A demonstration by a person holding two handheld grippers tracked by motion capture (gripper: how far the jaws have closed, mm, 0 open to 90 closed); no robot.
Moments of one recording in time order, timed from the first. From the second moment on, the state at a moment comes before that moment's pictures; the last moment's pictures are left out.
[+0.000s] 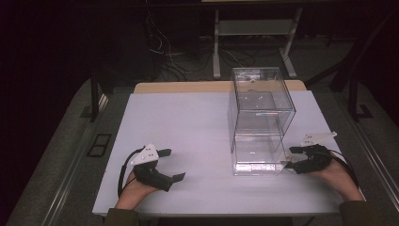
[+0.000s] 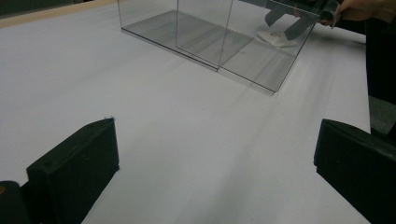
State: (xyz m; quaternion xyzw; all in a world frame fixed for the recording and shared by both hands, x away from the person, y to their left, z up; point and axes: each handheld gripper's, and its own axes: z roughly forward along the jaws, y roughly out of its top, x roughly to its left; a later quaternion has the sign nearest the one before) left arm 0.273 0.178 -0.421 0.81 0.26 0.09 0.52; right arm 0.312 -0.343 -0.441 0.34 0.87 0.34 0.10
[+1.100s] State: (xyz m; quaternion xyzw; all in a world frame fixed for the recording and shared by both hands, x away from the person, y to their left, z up) left arm 0.273 0.178 -0.421 0.81 0.26 0.09 0.52; right arm 0.314 -0.336 -0.449 0.33 0.89 0.31 0.10
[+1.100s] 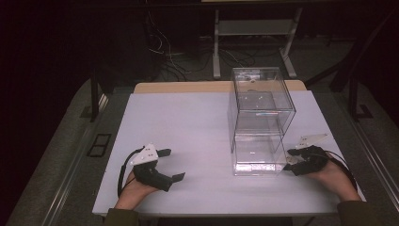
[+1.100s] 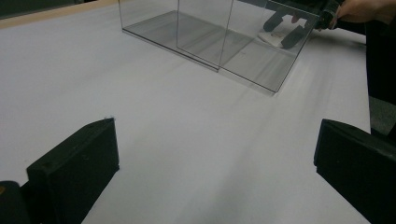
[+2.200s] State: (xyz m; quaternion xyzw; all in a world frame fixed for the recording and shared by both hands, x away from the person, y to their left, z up) left arm 0.273 0.176 -0.422 0.81 0.25 0.09 0.52; right arm 0.315 -0.347 -0.441 0.34 0.88 0.31 0.09
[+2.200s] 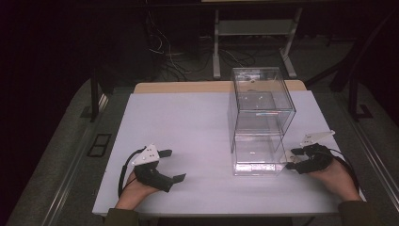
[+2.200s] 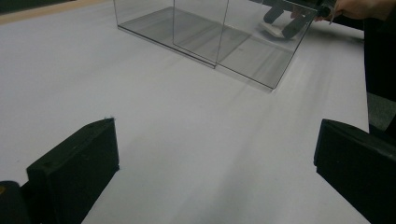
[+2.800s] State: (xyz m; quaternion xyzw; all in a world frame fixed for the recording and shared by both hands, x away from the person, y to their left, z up) left arm 0.273 0.175 -0.423 0.82 0.25 0.09 0.51; right arm 0.313 -0.356 -0.432 0.35 0.87 0.34 0.09
